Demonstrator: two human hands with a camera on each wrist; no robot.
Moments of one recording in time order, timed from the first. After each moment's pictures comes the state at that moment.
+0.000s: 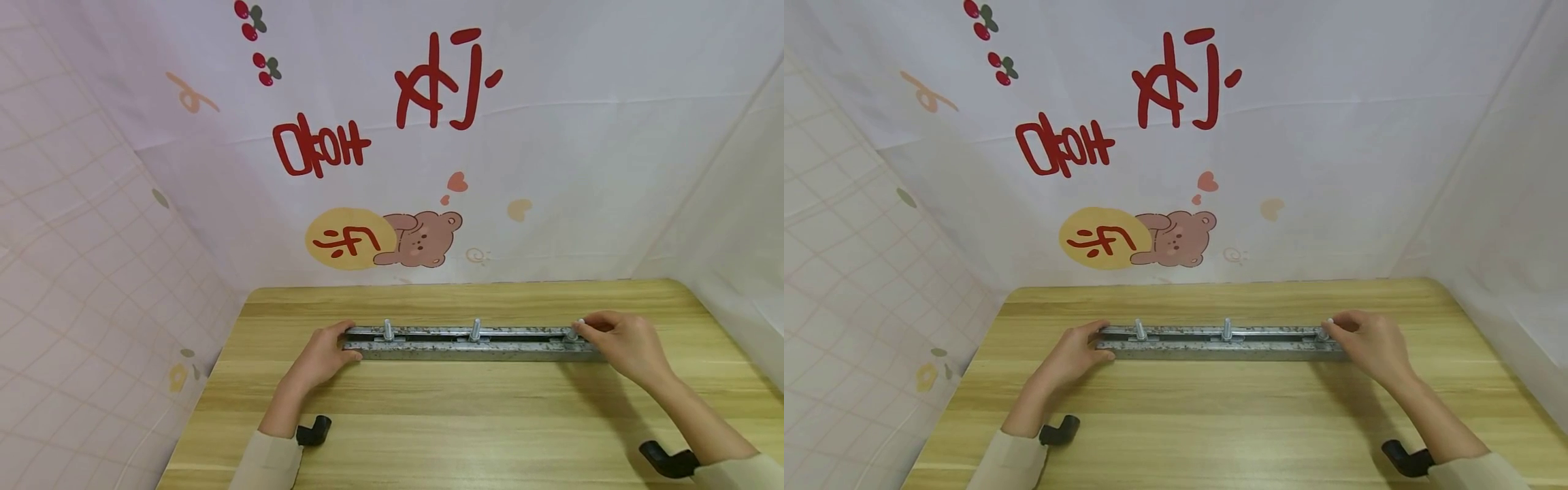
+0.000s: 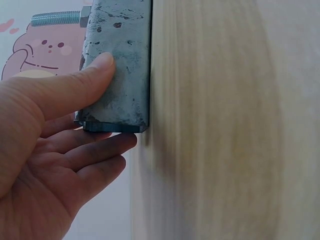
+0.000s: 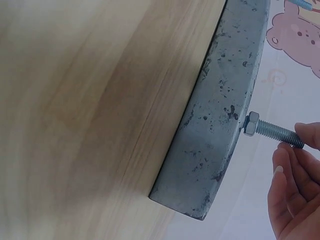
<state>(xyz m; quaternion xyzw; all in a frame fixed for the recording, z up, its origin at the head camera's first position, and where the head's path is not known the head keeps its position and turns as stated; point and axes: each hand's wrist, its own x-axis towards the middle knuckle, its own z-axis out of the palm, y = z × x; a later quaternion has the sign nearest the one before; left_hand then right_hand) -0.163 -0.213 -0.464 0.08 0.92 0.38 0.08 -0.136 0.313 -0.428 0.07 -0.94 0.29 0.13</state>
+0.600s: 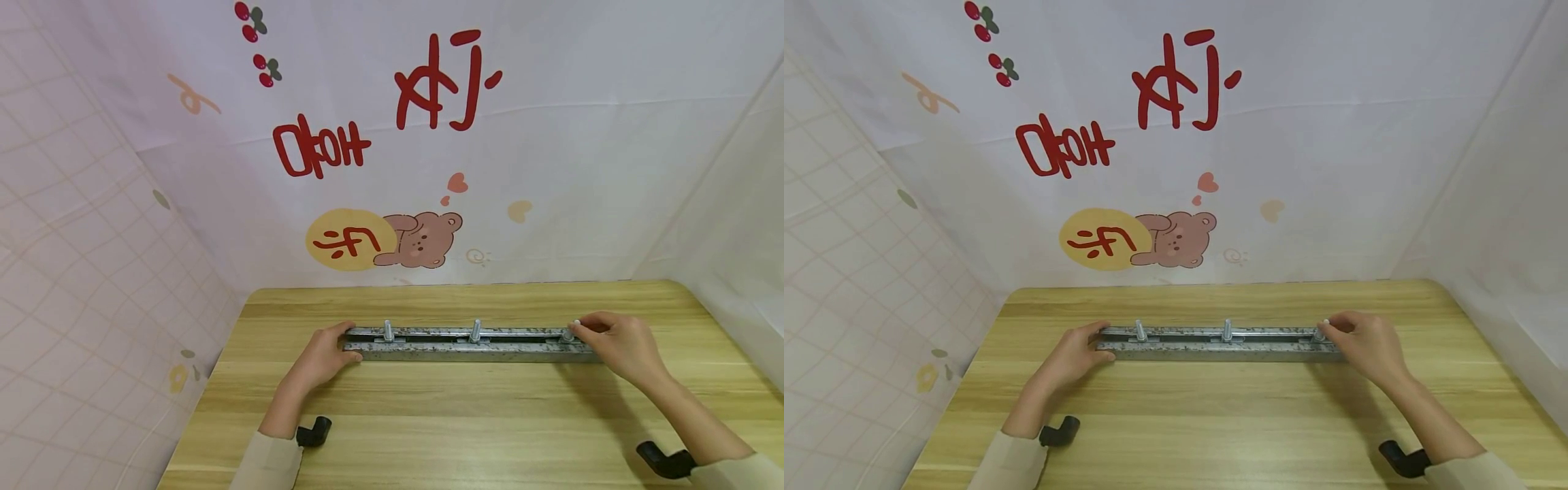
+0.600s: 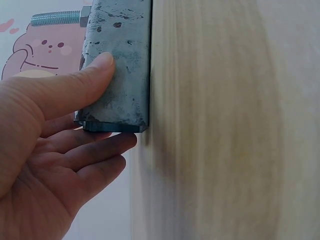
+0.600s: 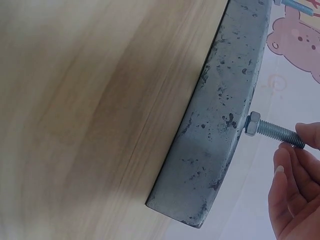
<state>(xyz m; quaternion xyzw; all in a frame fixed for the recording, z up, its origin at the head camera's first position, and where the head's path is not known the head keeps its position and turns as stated) -0.162 -0.213 -0.464 0.08 0.92 0.38 0.08 -0.137 0.307 -0.430 0.09 -0.94 0.29 0.15</state>
